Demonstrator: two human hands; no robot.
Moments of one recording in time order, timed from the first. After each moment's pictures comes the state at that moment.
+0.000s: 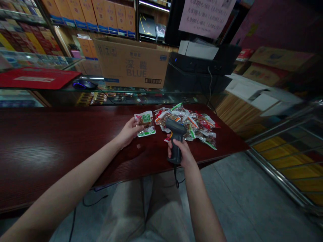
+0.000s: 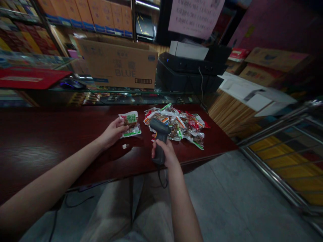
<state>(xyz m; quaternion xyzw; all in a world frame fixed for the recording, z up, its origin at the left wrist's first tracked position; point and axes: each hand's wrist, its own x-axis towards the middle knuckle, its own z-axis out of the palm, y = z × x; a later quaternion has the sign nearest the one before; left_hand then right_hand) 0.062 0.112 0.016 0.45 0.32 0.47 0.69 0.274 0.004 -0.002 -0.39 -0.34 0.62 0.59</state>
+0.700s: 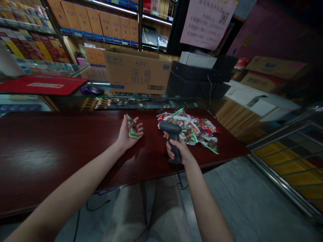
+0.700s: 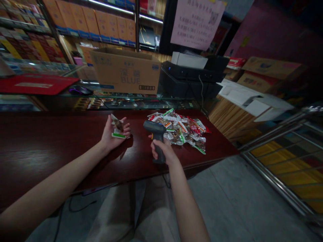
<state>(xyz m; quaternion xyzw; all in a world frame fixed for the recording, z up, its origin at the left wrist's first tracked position) 0.043 0.123 0.027 0.19 0.21 0.49 0.82 0.263 0.026 0.006 -0.34 -0.40 0.67 0.53</state>
